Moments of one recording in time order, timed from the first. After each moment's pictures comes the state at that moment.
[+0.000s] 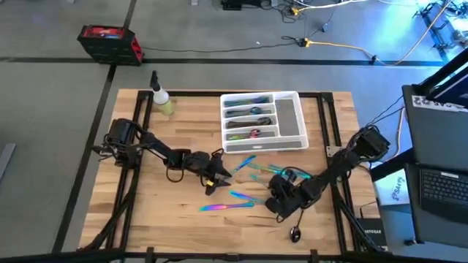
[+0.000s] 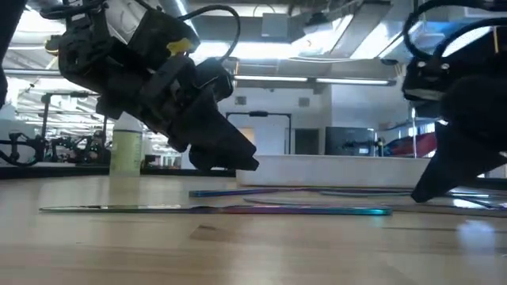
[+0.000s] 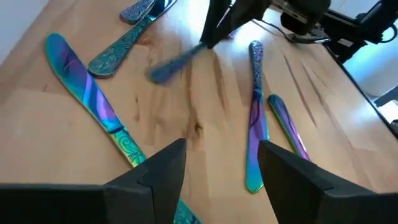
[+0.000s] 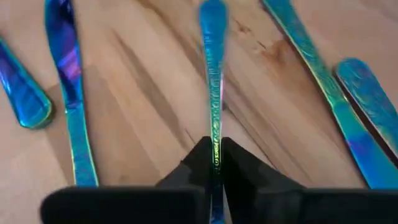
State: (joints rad) left arm -0.12 1.85 0.61 0.82 0.11 -0.31; right arm 0.62 1.72 0.75 -0.30 0.54 1.15
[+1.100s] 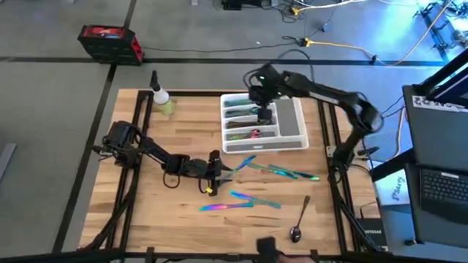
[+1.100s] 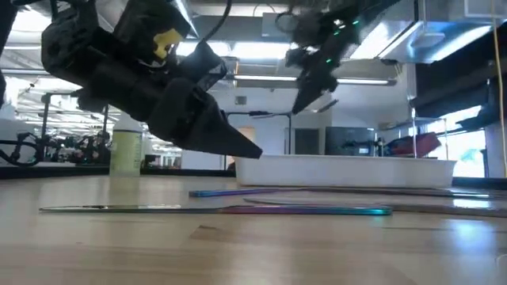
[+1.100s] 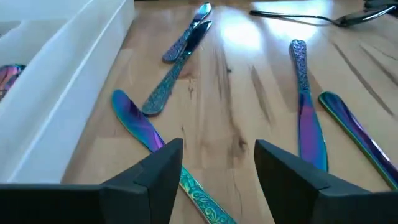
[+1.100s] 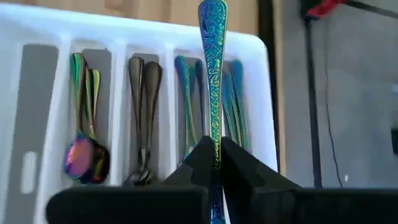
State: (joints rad) left arm -0.21 1.85 0.61 0.85 -0.23 -0.04; right arm -0.58 1.75 1.48 -0.70 -0.14 -0.67
